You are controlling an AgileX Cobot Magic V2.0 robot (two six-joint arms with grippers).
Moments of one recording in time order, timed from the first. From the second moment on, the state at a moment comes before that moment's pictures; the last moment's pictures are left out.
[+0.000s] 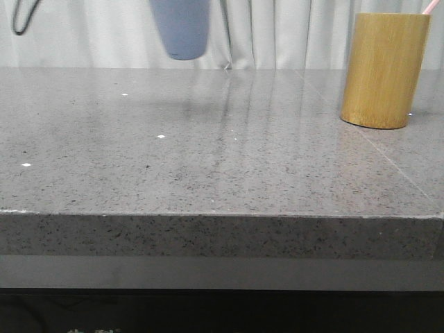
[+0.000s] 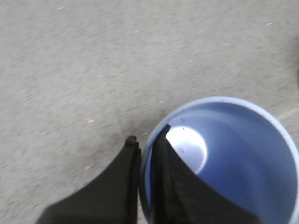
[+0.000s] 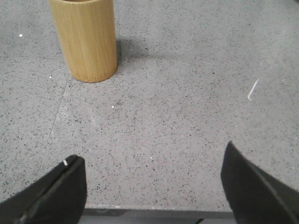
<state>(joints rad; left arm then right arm) -0.48 1.98 -2.23 -0.04 1.16 0.13 0.02 0.48 -0.67 -0.09 0.76 0.11</state>
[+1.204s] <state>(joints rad) -0.61 2.20 -2.33 -0.09 1.11 0.13 0.02 0.48 -0.67 -0.09 0.76 0.11</state>
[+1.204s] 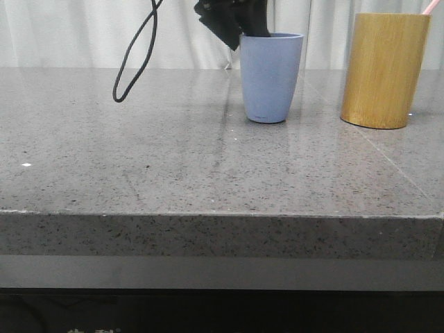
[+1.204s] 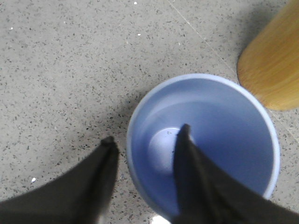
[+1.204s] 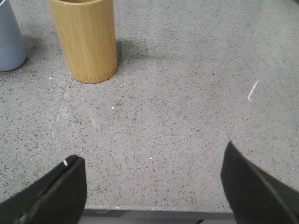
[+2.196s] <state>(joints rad) -0.58 1.61 -1.85 -0.09 1.05 0.10 0.02 0.48 -0.67 -0.09 0.72 0.11</state>
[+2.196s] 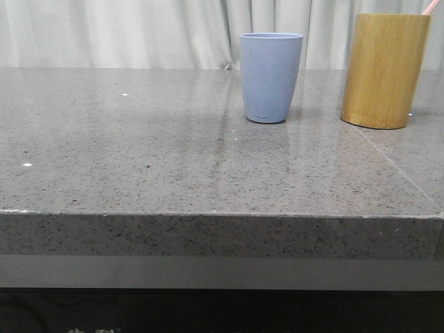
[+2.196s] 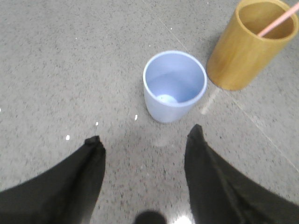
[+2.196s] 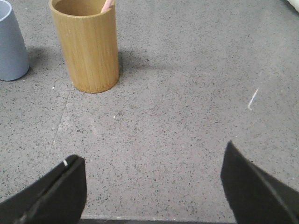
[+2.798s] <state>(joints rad) -0.58 0.96 -1.06 -0.09 0.77 0.10 0.02 0.56 -0.67 -0.02 0.78 0.15</state>
